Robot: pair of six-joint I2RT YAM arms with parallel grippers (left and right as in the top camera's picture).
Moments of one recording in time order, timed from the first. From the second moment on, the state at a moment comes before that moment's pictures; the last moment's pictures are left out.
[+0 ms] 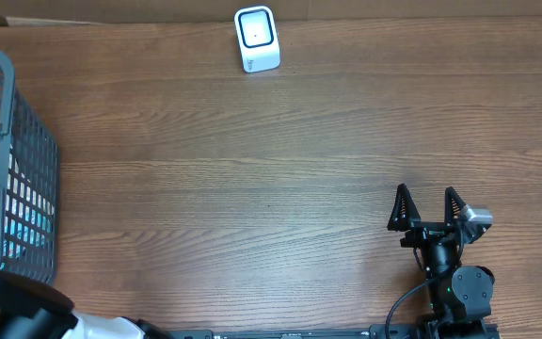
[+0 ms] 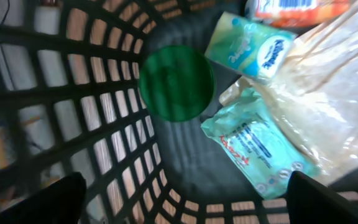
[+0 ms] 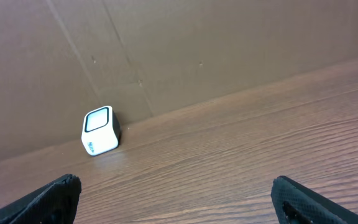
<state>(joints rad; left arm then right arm) 0.98 1.76 1.72 -1.36 -0.28 -0.44 0.11 0.02 0.02 -0.02 0.07 0.33</state>
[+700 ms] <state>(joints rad) 1.07 1.84 1.68 -1.24 -0.30 -0.41 0.11 0.02 0.02 -0.02 0.07 0.33</state>
